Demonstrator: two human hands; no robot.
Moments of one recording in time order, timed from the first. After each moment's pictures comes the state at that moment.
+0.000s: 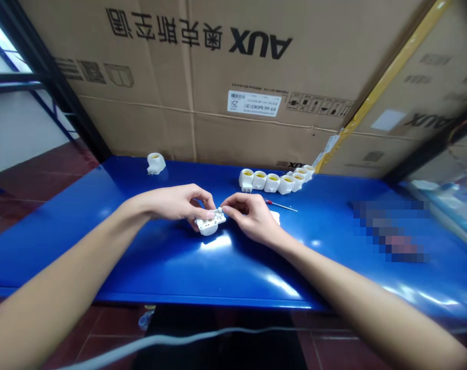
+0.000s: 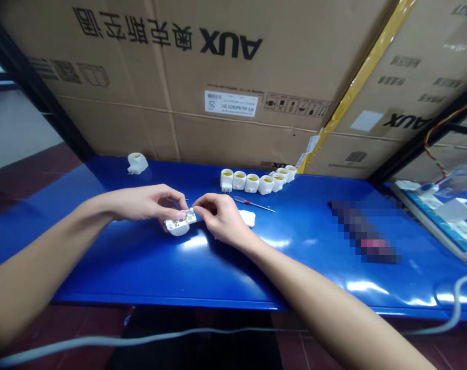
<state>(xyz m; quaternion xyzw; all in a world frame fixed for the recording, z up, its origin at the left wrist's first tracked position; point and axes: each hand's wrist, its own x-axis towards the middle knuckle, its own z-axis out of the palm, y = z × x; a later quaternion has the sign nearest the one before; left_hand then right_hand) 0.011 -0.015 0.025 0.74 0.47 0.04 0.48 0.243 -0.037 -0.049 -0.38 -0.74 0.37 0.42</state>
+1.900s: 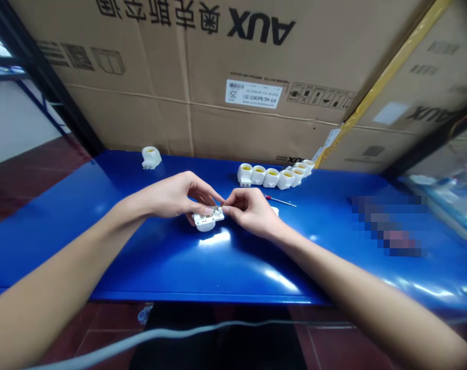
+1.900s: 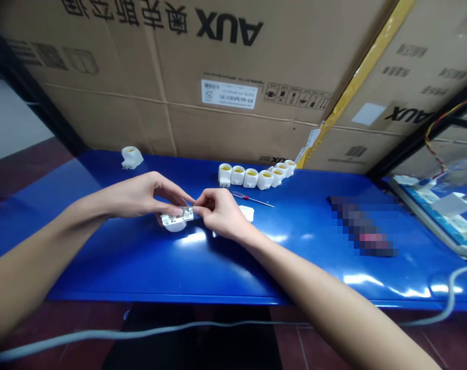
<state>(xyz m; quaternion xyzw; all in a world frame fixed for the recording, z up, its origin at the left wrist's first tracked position) 0.012 -0.016 0.024 0.77 0.46 0.11 0.42 0.242 -0.033 -0.047 -0.43 -0.69 0.45 0.37</state>
